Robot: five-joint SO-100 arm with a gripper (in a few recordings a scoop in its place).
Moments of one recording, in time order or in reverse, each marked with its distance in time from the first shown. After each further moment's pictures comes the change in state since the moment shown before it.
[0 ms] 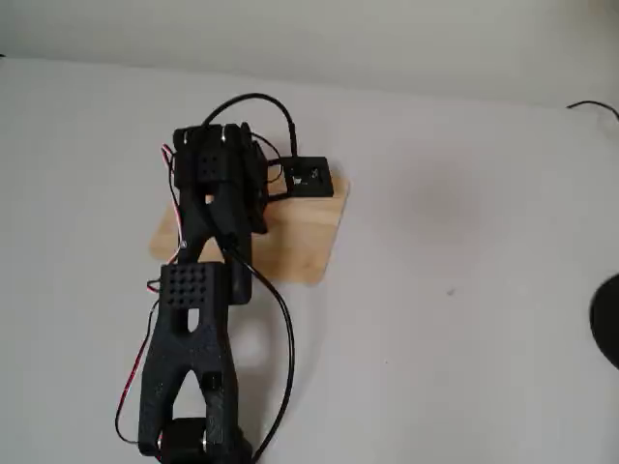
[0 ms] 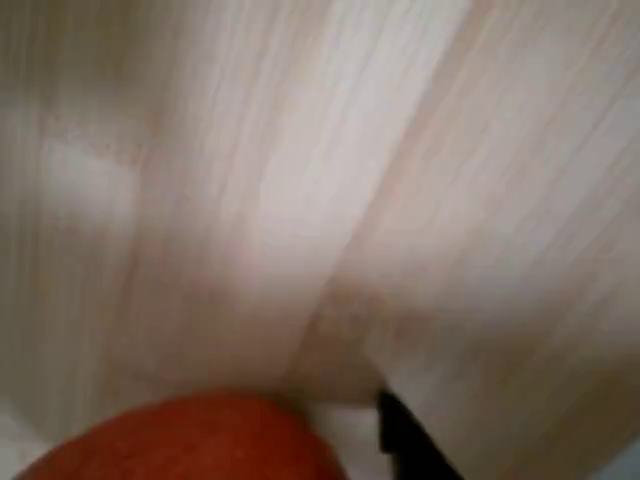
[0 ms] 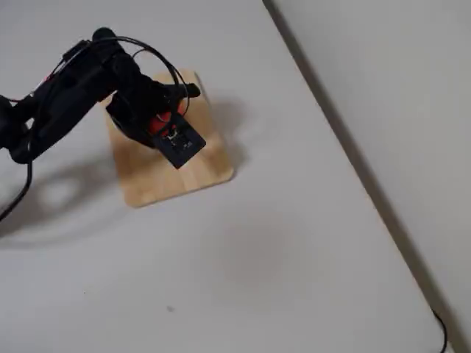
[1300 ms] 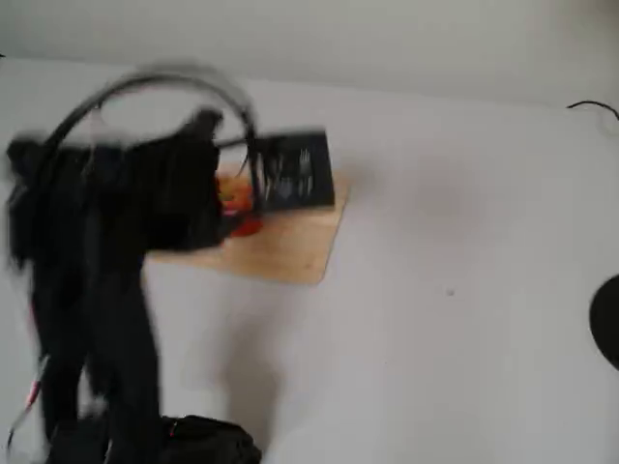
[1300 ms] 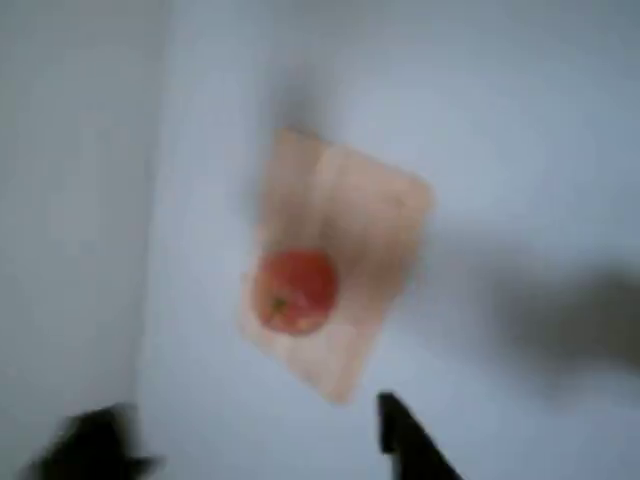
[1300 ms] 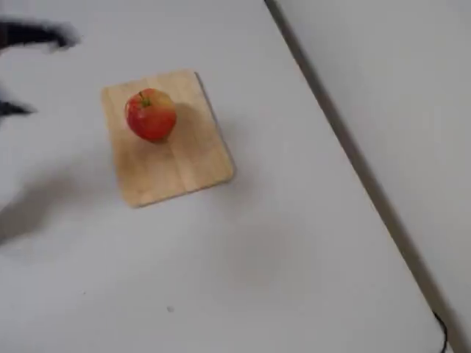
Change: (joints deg) arm 15.2 109.8 80.5 -0.4 -5.0
